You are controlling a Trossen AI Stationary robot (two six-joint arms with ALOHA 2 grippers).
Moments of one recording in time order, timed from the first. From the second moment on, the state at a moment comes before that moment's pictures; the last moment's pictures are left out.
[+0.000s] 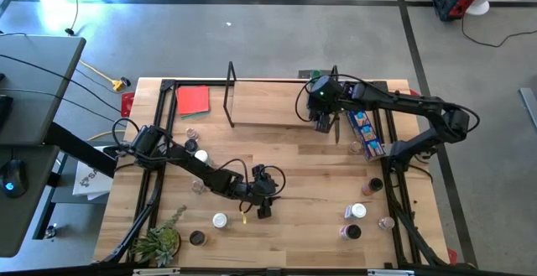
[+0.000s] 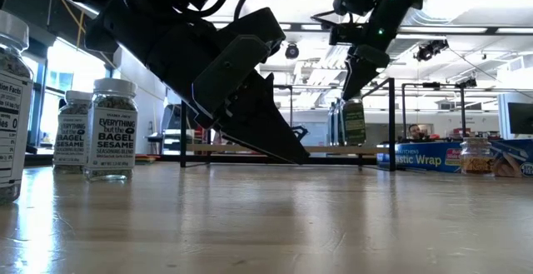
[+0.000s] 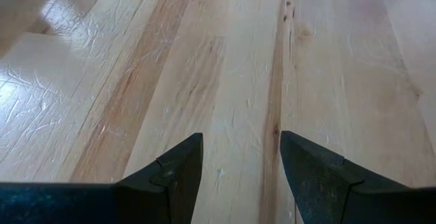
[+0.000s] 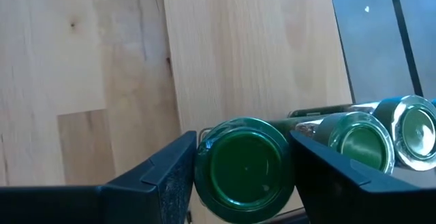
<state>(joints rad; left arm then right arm) -0.36 1.98 1.00 0.27 -0.41 -0.33 -0.43 1.43 1.10 -0.68 0.12 -0.36</state>
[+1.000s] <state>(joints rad) -0.36 1.98 1.00 0.27 -0.41 -0.33 -0.38 1.34 1.10 -0.67 0.24 -0.27</state>
